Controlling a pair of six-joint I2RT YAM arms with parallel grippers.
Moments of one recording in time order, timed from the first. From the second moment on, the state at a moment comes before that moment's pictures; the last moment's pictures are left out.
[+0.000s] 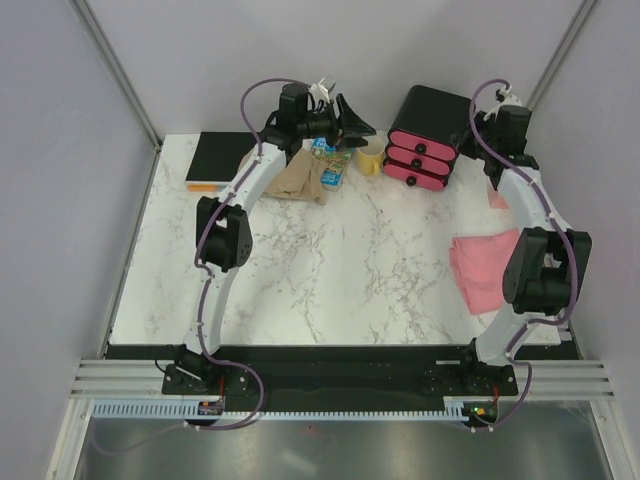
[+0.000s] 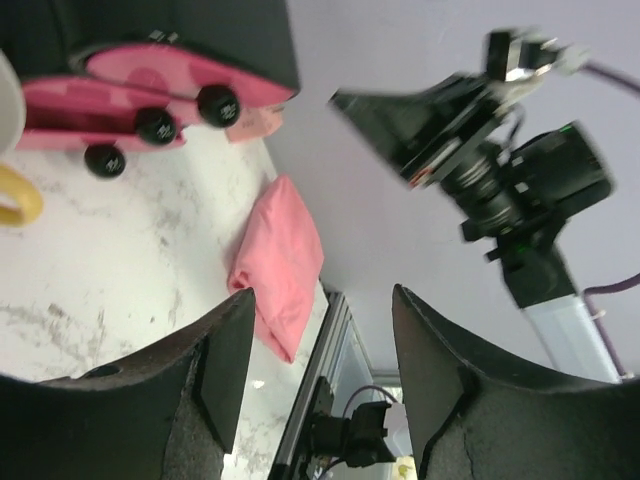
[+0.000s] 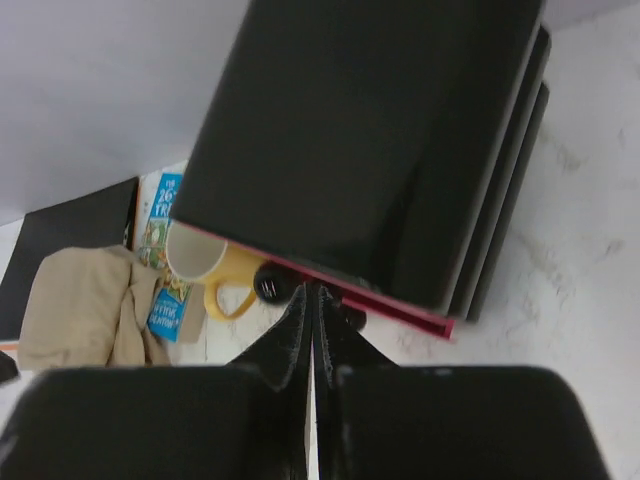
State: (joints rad) left arm -0.41 2.41 2.36 -0.13 0.86 -1.00; right arm -0.11 1.74 1.43 -0.09 -0.27 0.44
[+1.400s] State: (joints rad) left arm -0.43 1.83 1.41 -0.30 0.76 -0.73; right arm -0.06 2.47 2.31 -0.02 -0.02 0.46
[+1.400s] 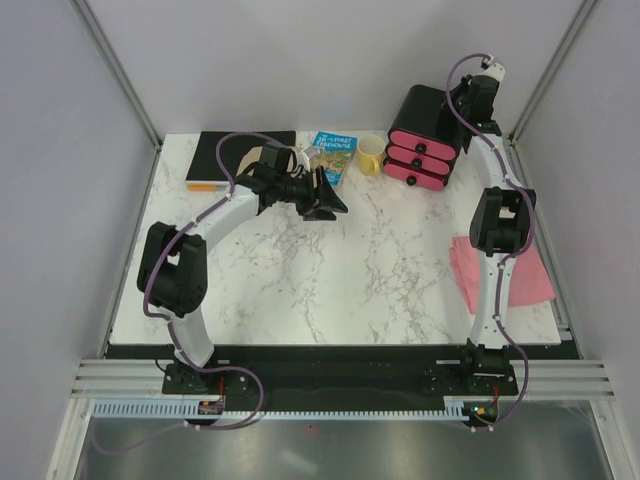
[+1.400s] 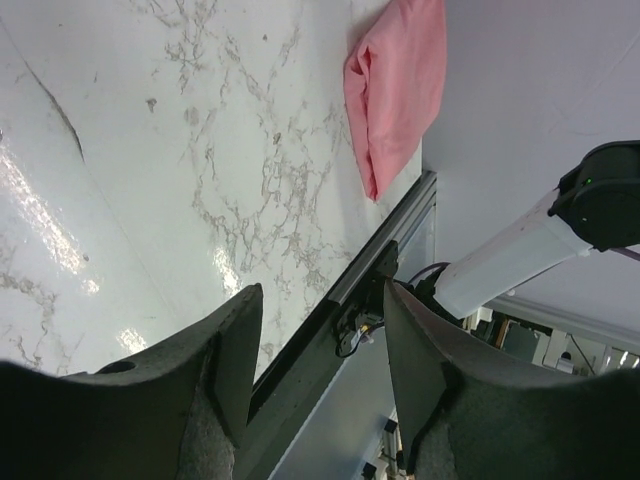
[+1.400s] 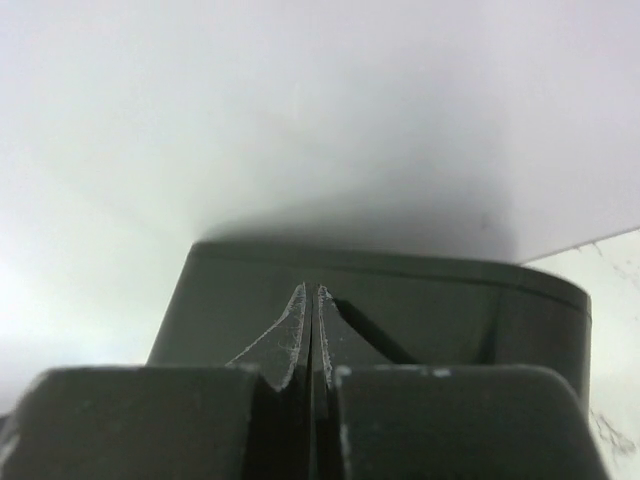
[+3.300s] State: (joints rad) left arm -0.48 1.67 1.19 -0.31 0.63 -0.71; right arm -0.21 2.80 2.24 0.28 -0.12 0.97
